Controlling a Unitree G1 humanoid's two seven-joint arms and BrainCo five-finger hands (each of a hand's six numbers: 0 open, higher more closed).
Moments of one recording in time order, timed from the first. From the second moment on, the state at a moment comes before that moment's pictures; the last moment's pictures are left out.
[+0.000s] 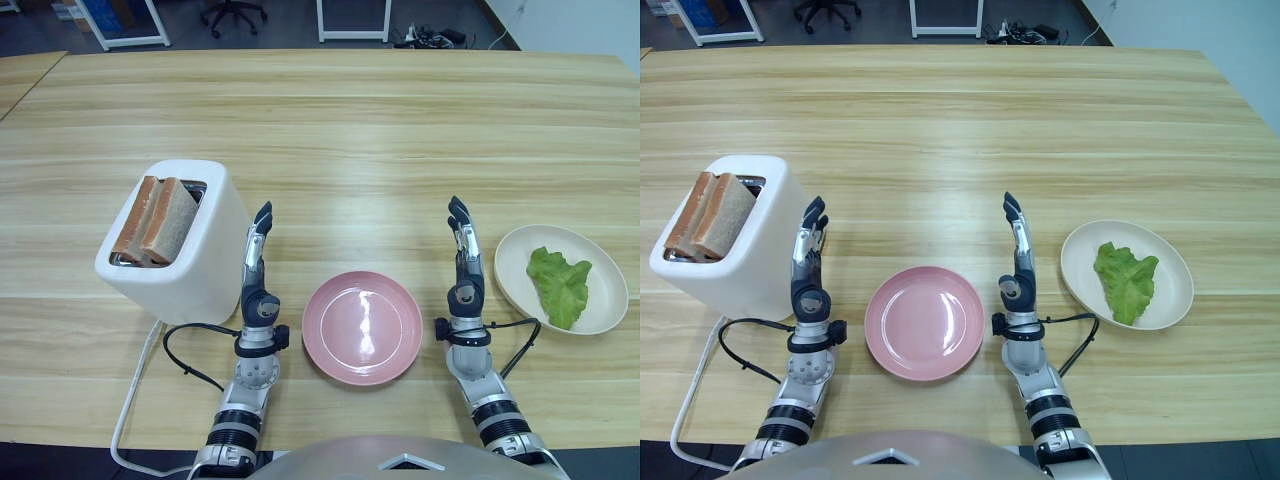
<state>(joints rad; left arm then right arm) 0.07 0.08 -0.03 0.39 0.34 -1.10 0.36 -0.01 -0.10 0.13 0.42 -0.36 -1.00 -0.42</state>
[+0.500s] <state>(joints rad) 0.22 0.08 0.21 0.07 0.62 -1.06 0.44 0.02 -0.10 0.11 0.39 -0.41 -1.03 -0.39</state>
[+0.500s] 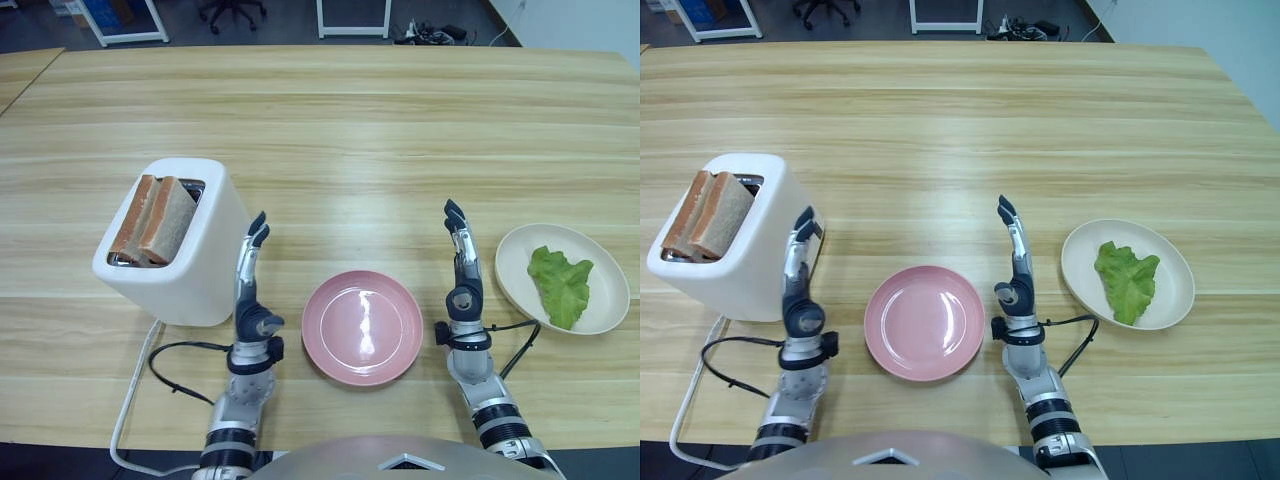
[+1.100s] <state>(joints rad) 0.23 0.59 0.59 0.14 0.76 -0.43 0.41 -0.01 -0.12 0.11 0.43 -0.53 -1.04 -0.44</state>
